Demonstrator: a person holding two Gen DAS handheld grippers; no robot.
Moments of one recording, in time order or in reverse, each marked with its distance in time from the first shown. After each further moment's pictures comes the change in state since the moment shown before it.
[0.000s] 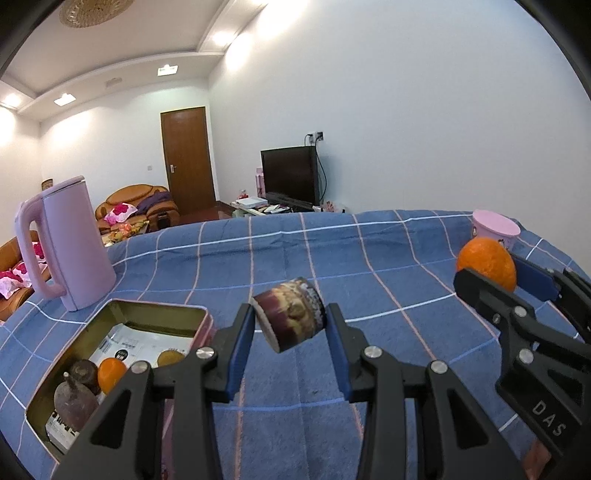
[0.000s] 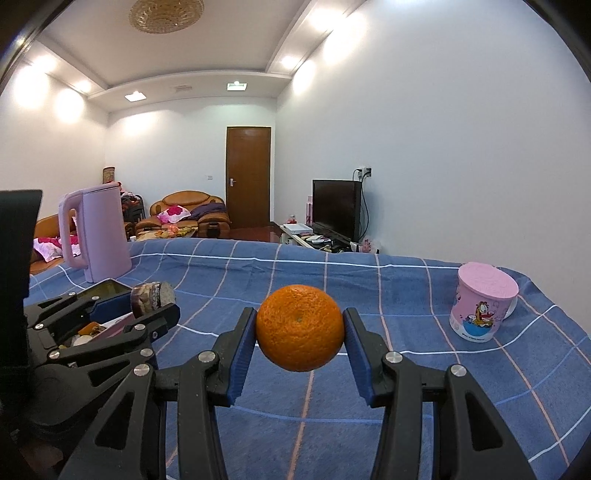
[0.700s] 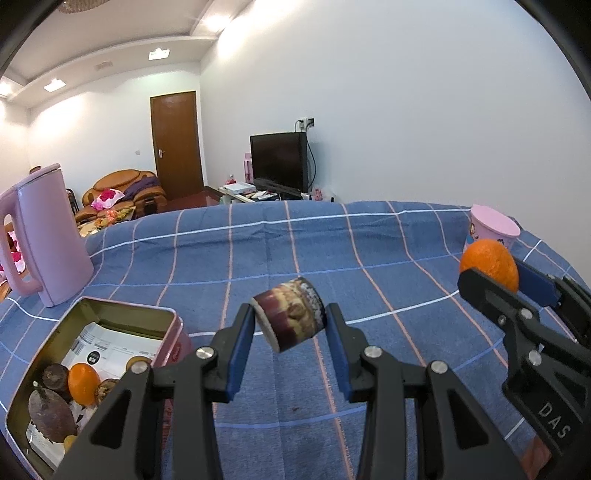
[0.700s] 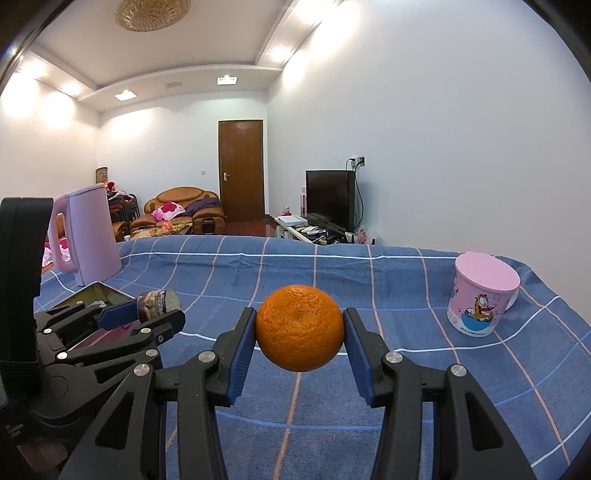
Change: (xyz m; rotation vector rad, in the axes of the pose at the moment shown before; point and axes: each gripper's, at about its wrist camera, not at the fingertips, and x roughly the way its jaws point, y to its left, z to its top) left arm 0.029 -0.010 0.008 -0.016 0.055 -0.050; right arm 0.014 -0.014 0.003 0.038 0.033 -0.015
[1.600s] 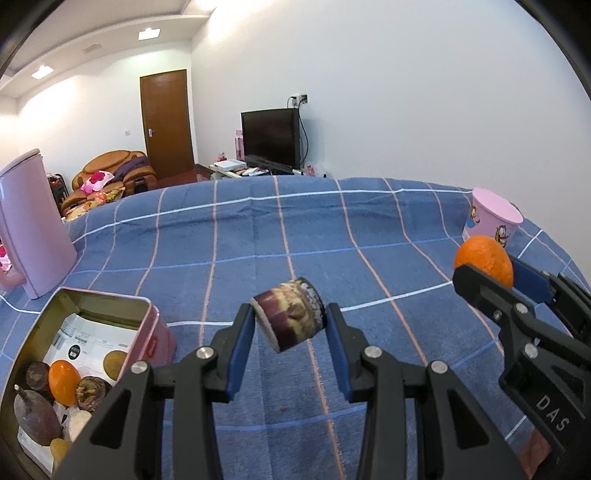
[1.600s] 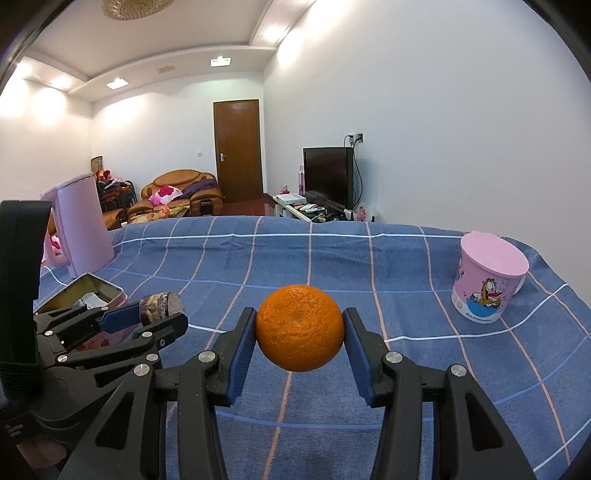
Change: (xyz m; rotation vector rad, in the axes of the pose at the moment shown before) left arm 0.023 -0.005 0.002 -0.001 0.102 -0.036; right arm 0.022 -0.009 0.002 0.025 0.094 0.000
